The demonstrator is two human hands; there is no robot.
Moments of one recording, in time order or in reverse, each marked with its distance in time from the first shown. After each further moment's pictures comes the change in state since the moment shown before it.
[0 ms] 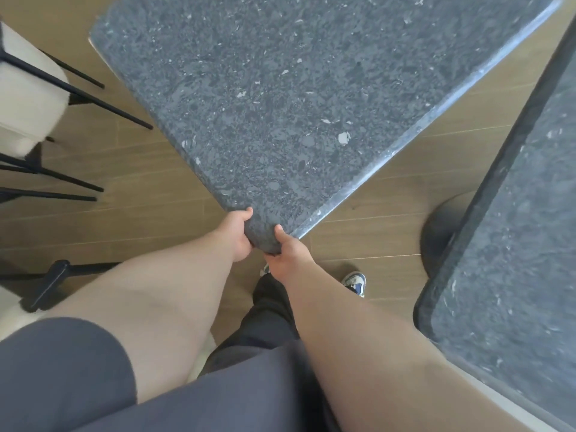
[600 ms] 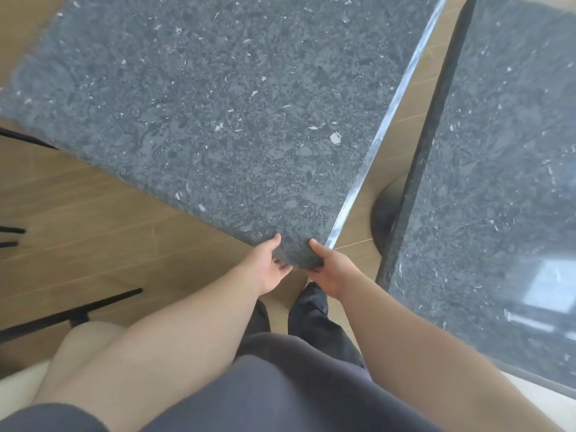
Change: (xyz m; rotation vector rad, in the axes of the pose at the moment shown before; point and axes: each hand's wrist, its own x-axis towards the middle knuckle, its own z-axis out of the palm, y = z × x) left_hand -0.021 -0.074 0.088 0.006 -0.275 -0.220; right_hand -0.050 -0.104 -0.102 -0.190 0.141 -0.178
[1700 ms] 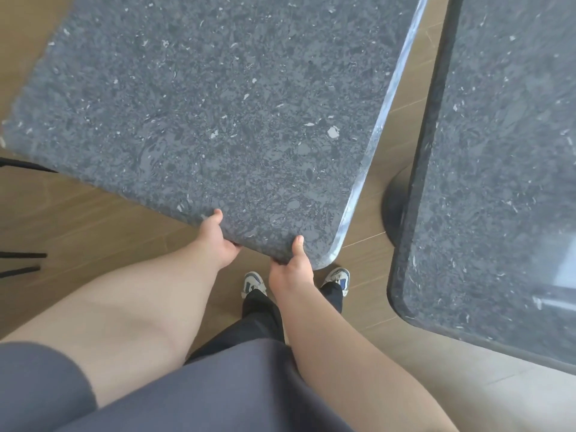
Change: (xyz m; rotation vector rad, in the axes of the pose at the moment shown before) left_hand 0.019 0.099 -0.038 -0.082 0.173 0.222; right_hand 0.011 0.057 0.094 0.727 0.247 -0.008
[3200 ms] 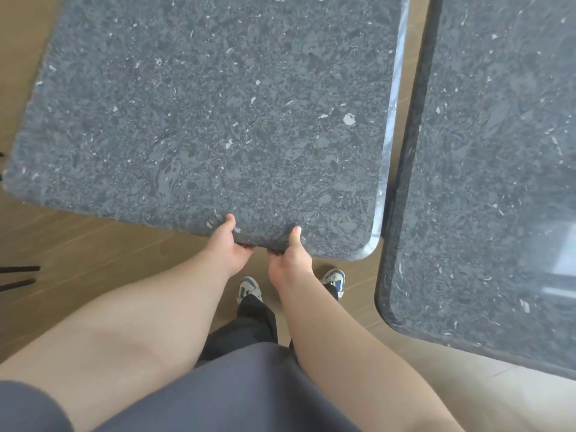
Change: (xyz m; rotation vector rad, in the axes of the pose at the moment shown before) left_hand 0.008 -0.033 0.043 -0.038 -0.075 -0.048; right_hand 0.012 -0.045 0.025 -0.062 -0.103 -0.012
